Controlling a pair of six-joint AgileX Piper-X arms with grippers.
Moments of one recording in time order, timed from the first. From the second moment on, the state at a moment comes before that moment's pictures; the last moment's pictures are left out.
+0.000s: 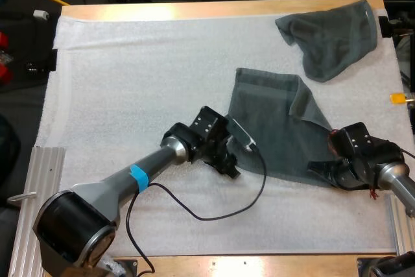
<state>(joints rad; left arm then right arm) -0.65 1.71 -0.92 0.51 0.19 -1.59 0.32 1.26 -0.64 0.89 0.02 -1.27</state>
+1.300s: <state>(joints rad) -0.71 1.21 -1.06 1.00 0.06 -1.59 0.33 1.06 -0.79 0.99 -0.20 -1.42</state>
